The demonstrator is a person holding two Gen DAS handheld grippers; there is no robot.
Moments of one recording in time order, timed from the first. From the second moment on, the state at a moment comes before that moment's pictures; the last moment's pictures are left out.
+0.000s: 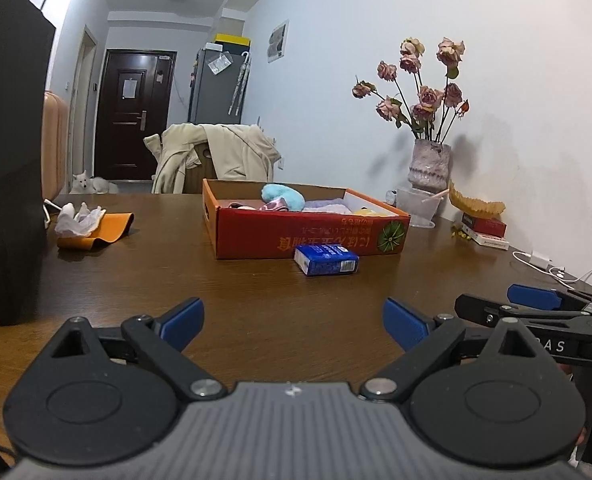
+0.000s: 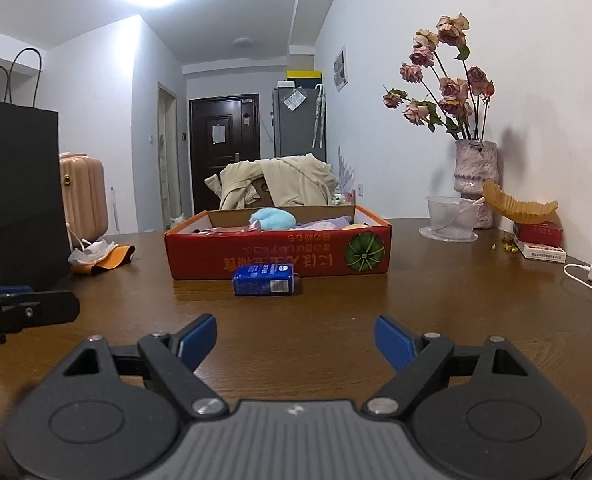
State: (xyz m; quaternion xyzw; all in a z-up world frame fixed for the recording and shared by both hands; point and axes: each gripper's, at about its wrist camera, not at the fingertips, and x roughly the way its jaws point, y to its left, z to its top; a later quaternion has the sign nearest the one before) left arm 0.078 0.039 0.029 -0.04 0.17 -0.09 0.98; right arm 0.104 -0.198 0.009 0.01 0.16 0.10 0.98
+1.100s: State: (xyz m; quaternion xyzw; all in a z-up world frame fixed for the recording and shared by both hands) left arm 0.282 0.016 0.029 -0.09 0.25 -0.11 0.96; right arm 0.302 -0.202 0.022 0.08 0.23 0.18 0.95
